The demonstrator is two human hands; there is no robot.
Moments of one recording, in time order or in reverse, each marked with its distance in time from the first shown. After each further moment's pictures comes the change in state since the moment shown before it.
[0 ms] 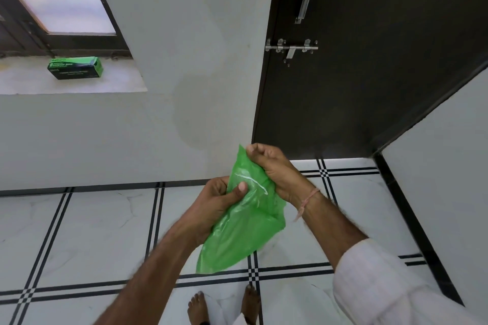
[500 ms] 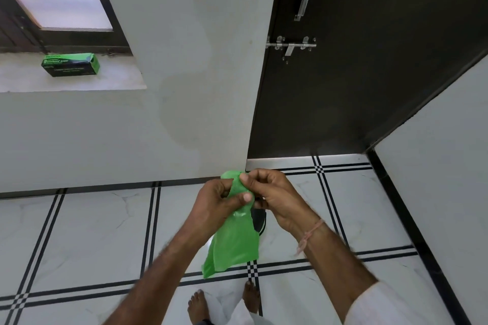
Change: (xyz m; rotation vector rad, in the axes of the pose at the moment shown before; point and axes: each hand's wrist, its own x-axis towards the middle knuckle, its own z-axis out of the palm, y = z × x) left_hand -0.008 -0.015 -0.023 0.364 0.067 0.216; right_hand -0.051 0.031 0.027 -0.037 0.049 0.083
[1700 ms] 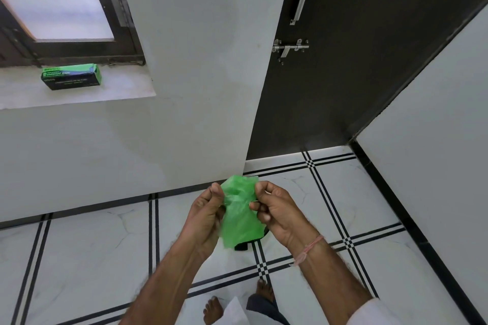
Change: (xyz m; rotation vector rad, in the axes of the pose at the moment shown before) left_hand -0.032 -0.040 -0.092 -0.654 0.096 -0.304; right_hand -0.019 0.038 0.103 0.402 0.245 0.089
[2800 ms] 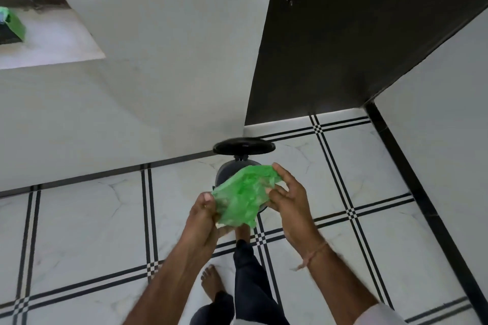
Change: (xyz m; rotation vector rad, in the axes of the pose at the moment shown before) left_hand 0.111 -0.079 -0.006 -0.033 0.259 -0.271; right_hand 0.118 0.043 -0.100 -0.098 0.171 -0.140
